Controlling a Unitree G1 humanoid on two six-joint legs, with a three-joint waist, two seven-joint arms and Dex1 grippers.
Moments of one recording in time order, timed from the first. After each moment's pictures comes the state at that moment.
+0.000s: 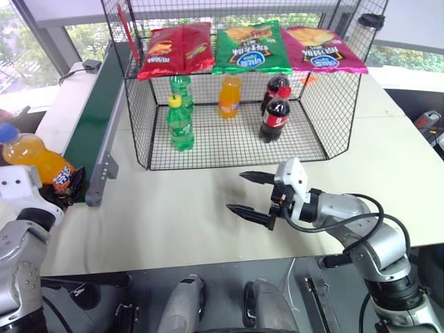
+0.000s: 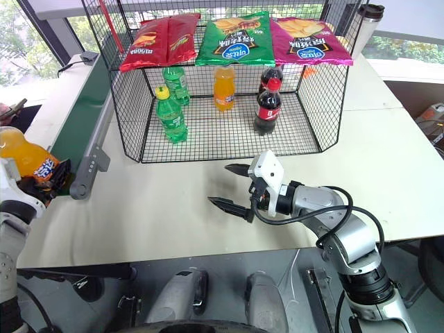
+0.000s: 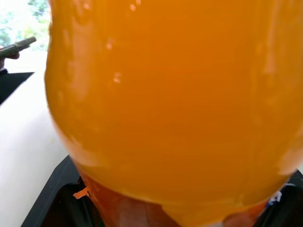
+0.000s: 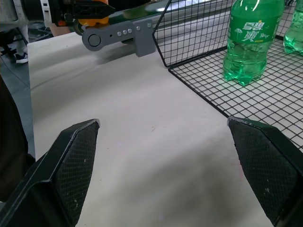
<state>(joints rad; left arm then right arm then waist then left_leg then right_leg) 0.04 0.49 0.64 -0.37 -0.53 0.61 -0.27 -0.24 -0.55 0.11 -0.50 0.51 0.60 0.77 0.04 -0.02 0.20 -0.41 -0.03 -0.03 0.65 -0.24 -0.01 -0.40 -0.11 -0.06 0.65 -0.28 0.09</state>
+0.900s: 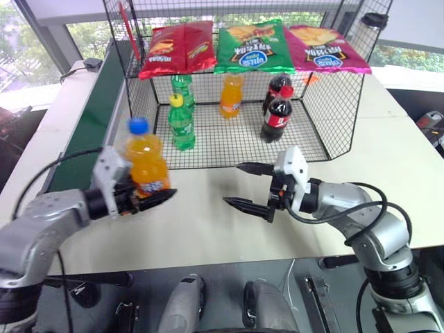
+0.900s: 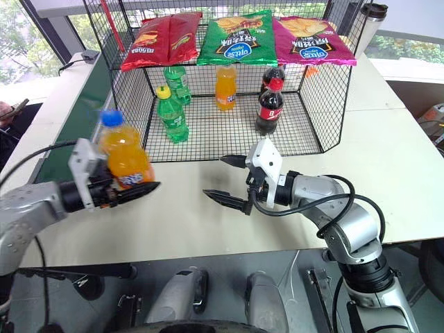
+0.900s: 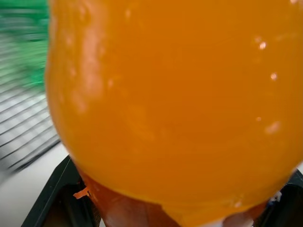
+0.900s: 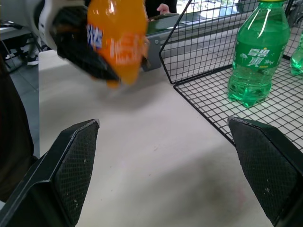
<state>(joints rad) -0.18 0.80 0.15 -0.45 -0.71 0.74 -0.81 -0.34 -0.56 0.10 -0.50 0.57 0.65 0.79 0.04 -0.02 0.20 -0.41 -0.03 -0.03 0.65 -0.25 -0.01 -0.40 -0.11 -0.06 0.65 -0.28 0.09</state>
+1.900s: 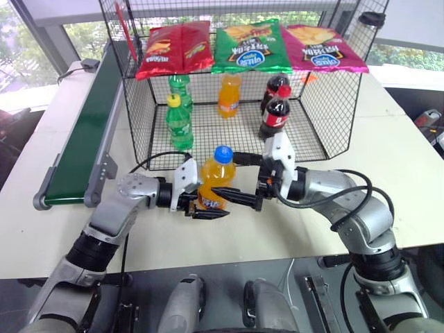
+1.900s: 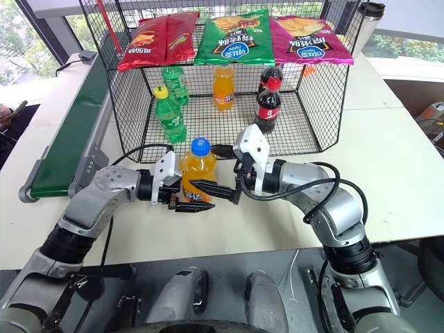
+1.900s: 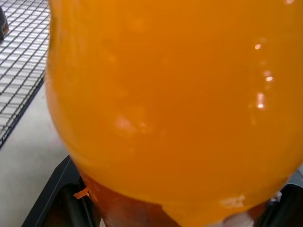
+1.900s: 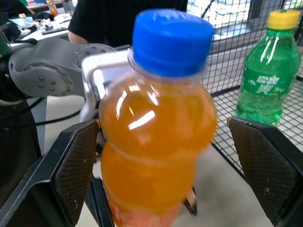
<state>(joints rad) -0.47 0.56 -0.27 -0.10 -0.36 0.41 -1.12 -0.48 -0.47 0.14 -0.43 0.57 0.69 0.78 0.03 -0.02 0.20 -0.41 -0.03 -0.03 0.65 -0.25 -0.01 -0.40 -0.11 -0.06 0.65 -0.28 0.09</state>
